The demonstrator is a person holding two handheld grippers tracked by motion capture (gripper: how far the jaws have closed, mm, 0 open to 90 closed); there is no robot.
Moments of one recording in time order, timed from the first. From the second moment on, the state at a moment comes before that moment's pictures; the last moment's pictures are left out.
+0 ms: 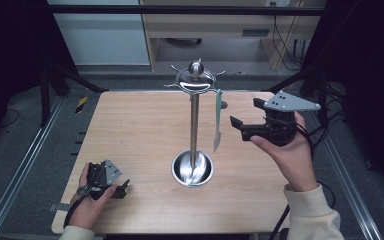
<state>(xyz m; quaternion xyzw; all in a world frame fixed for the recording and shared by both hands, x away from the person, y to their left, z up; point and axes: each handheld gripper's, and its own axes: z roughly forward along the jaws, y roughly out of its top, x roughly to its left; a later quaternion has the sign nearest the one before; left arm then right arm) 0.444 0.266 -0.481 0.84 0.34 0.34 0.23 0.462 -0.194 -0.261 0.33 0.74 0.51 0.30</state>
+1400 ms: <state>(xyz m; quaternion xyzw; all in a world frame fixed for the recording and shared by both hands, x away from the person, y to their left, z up) 0.445 0.267 -0.481 0.84 0.34 0.34 0.23 0.466 -0.205 -0.380 0.40 0.73 0.47 0.30</state>
